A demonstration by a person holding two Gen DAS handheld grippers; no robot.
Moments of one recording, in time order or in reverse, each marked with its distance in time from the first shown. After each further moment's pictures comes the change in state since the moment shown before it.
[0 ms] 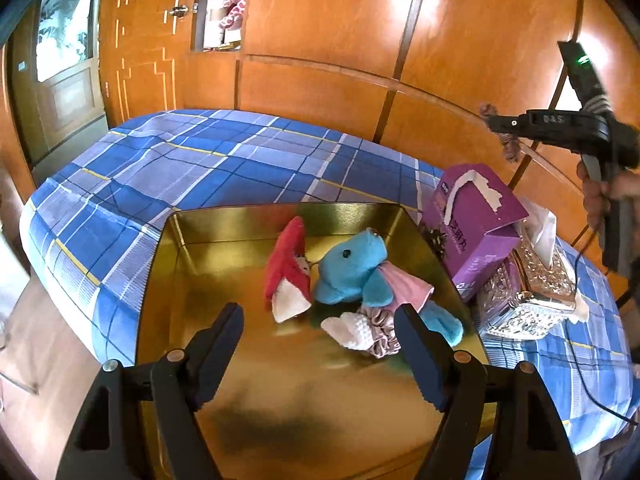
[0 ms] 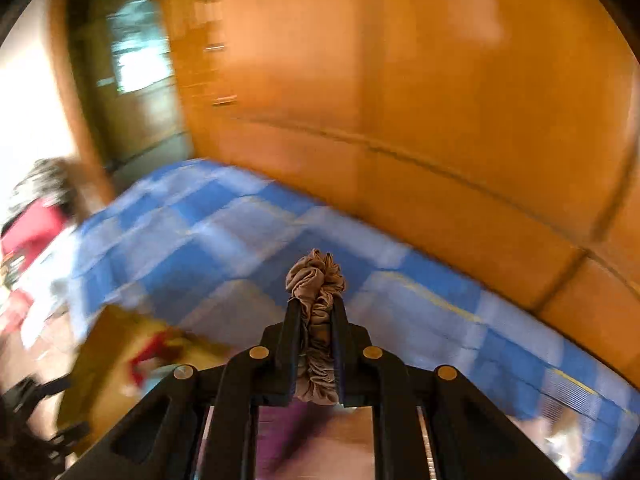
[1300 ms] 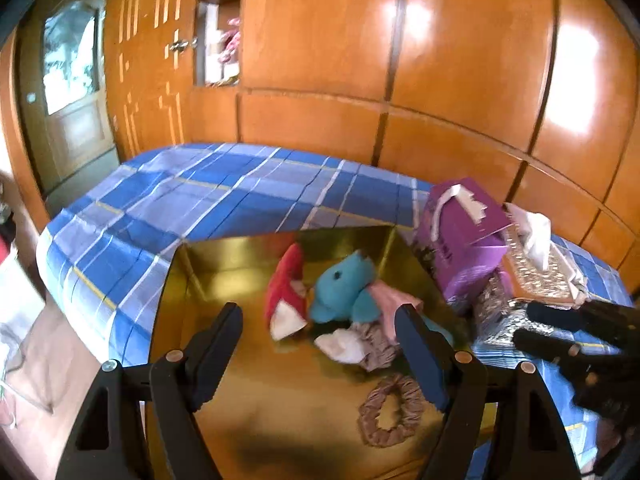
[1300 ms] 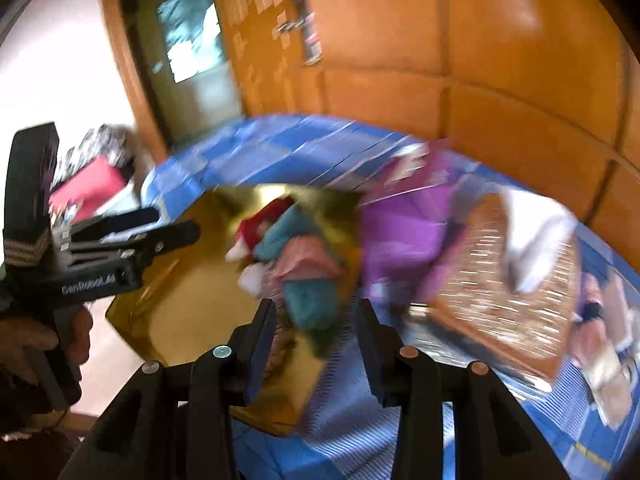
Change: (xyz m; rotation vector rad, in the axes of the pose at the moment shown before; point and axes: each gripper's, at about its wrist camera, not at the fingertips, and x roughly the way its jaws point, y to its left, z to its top) left arm -0.022 -0.027 0.000 0.079 -0.112 0.047; right arm -0.061 0.081 -0.173 0.020 -0.015 0.091
